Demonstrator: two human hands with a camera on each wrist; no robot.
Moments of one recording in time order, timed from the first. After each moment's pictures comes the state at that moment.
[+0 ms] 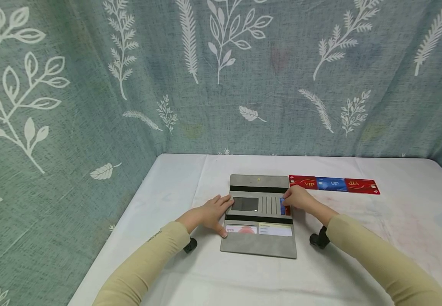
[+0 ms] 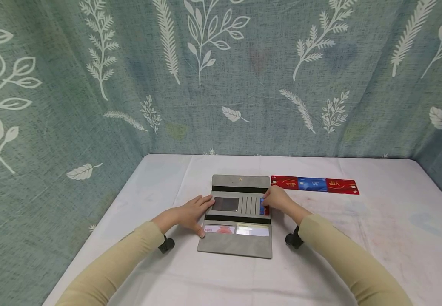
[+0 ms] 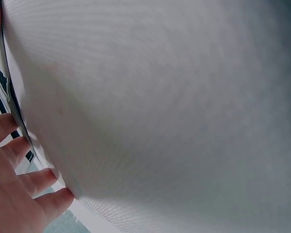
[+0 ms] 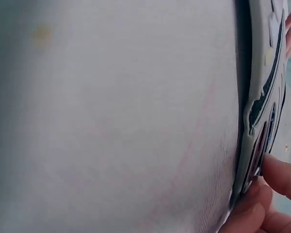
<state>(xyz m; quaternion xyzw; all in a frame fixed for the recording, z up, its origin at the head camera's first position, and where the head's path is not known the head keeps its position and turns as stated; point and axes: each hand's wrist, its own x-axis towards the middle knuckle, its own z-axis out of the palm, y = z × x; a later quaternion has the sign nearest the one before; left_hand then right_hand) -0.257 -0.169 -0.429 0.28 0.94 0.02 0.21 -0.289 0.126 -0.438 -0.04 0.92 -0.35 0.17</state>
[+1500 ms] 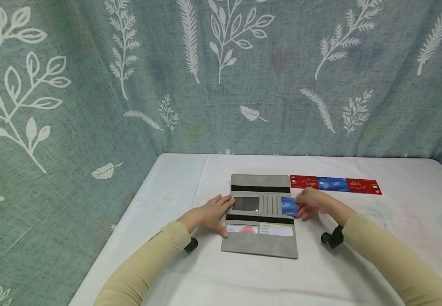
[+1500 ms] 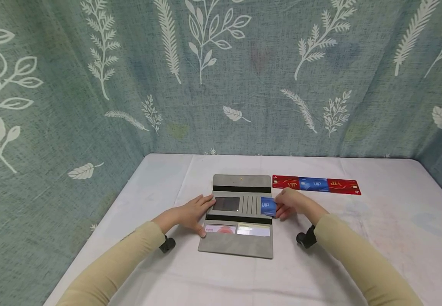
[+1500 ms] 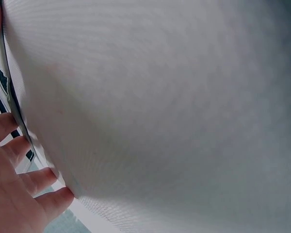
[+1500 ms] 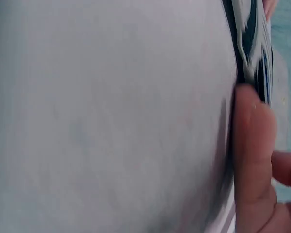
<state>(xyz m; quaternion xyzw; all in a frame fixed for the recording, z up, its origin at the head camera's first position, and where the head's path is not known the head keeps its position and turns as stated) -0.258 -0.170 -0.431 0.28 0.94 0.02 0.22 -0.287 0.161 -0.432 0.02 0.82 -0.48 0.33</state>
